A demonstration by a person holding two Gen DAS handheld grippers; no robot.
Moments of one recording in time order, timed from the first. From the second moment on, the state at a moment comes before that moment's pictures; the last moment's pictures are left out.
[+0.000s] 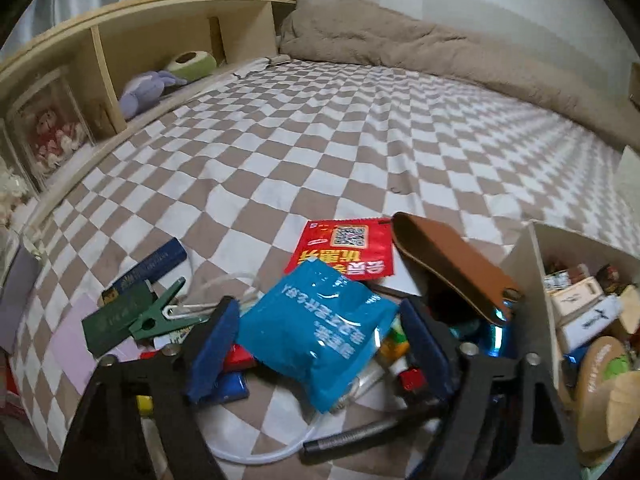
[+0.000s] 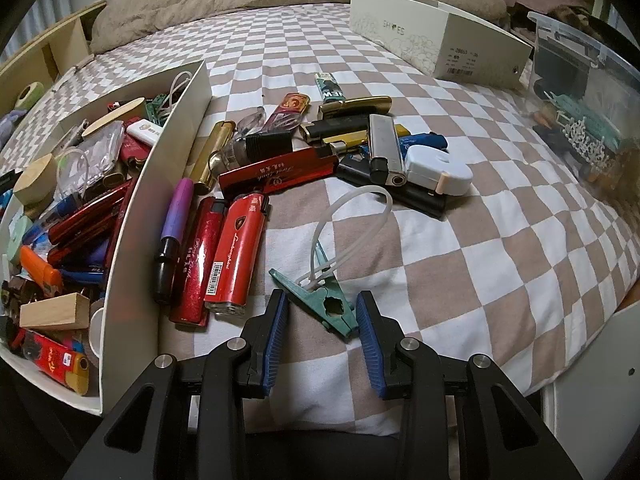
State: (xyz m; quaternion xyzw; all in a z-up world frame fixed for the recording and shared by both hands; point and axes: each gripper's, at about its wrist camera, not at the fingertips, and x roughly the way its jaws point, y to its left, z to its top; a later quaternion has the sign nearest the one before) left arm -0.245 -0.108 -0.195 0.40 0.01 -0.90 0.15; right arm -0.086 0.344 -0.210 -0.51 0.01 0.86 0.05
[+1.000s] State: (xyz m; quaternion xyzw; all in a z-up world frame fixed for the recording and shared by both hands) left arm -0.240 -0.118 -0.199 0.40 0.06 -0.90 0.13; right arm -0.085 0.344 -0.209 -0.51 0.00 0.86 0.04
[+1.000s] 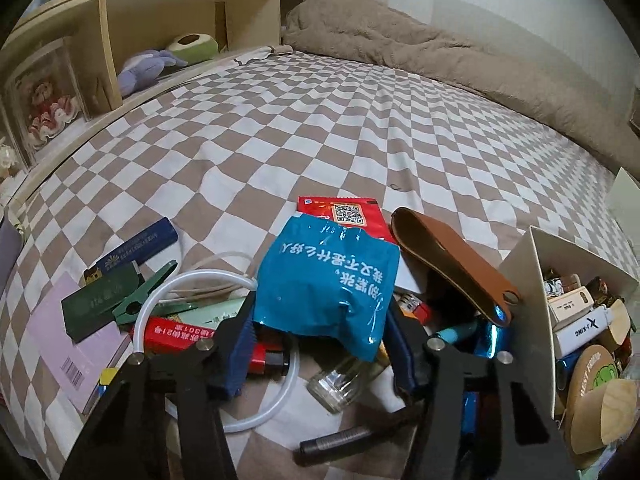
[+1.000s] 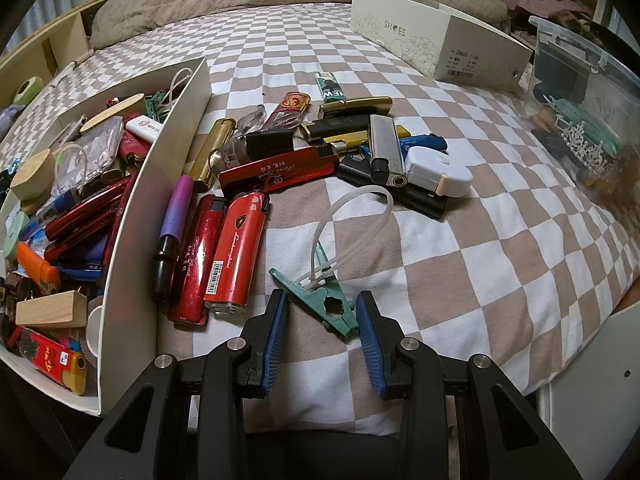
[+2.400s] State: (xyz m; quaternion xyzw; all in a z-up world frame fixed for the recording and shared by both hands) left arm -0.255 -0.115 -0.194 0.40 0.06 -0.91 0.11; right arm -0.083 0.340 -0.210 -0.51 -0.01 0.86 0.05
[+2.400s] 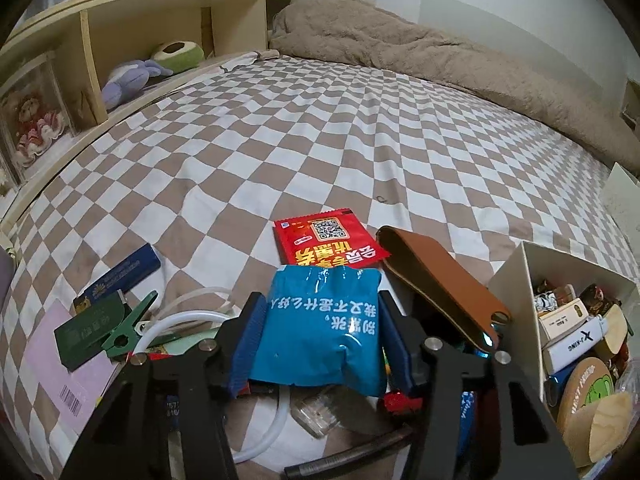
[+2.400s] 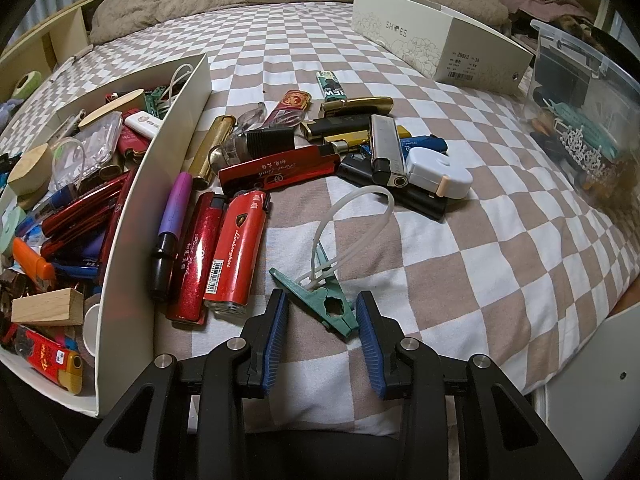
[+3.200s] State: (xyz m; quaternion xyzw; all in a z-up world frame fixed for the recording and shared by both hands) left arm -0.207 -0.080 -0.149 0.34 0.09 -0.93 0.04; right arm -0.080 0.337 -0.202 -0.49 0.00 0.87 0.03
